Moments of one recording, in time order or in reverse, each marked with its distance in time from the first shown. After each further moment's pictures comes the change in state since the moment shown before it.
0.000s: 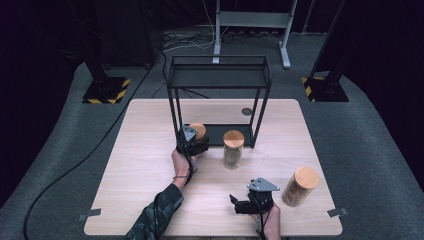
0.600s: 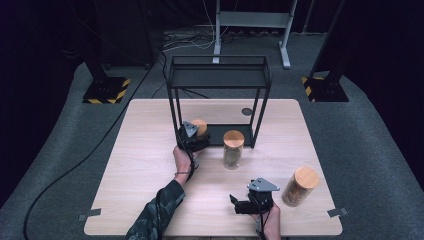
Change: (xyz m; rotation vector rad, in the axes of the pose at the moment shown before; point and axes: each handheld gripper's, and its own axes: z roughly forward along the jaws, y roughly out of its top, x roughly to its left) left arm 0.000 0.009 0.007 -0.010 0.007 0.001; right arm 0.000 0.000 0.000 0.000 0.000 -0.001
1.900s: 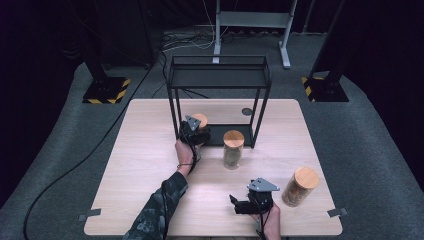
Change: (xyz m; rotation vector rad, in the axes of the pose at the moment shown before) left arm 0.009 0.005 0.032 -0.001 0.066 0.024; right arm 0.000 0.000 0.000 0.001 0.003 -0.003
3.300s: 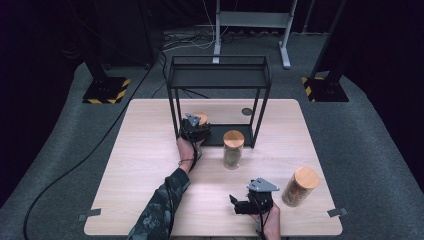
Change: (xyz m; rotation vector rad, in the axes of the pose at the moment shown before) left arm 0.006 -0.003 0.024 0.023 0.015 -0.059; right arm 0.000 0.000 0.000 0.002 -0.006 -0.006
